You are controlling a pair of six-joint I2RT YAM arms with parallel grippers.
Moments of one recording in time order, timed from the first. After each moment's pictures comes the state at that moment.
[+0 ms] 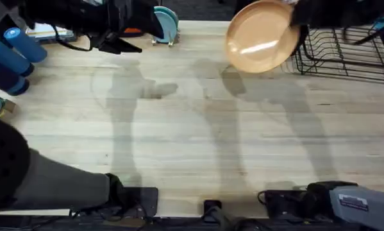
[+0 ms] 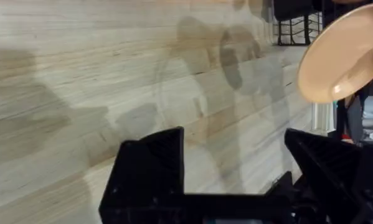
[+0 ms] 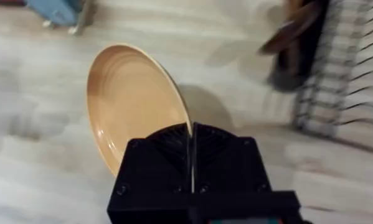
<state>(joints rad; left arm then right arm) 0.20 1.63 1.48 -1.09 0.84 0.08 0.06 1.38 1.43 -0.82 -0.16 0.01</state>
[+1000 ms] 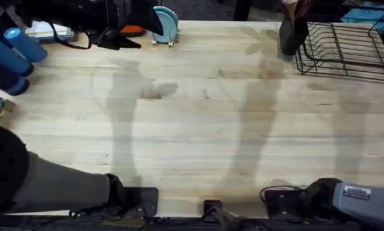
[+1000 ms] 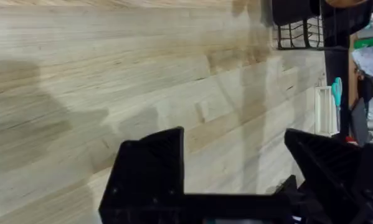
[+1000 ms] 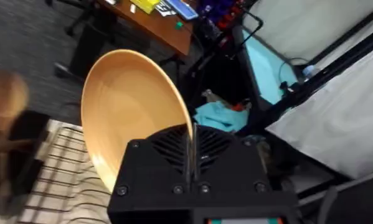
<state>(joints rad) 0.20 1.61 1.48 -1.06 0.84 0.08 -0.44 1.44 1.52 -0.21 -0.16 -0.66</state>
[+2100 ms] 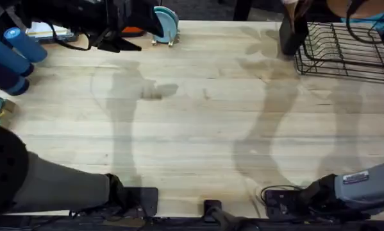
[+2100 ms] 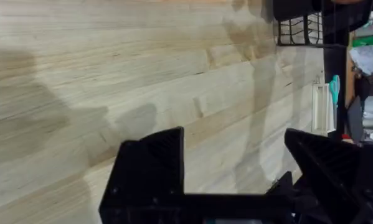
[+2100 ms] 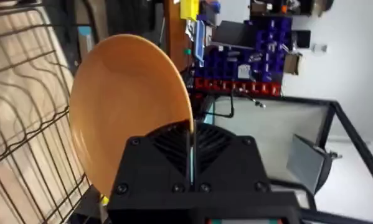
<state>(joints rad) 0.20 1.61 1.48 -1.09 0.84 0.08 -0.47 1.80 1.52 0.01 -0.42 -1.63</state>
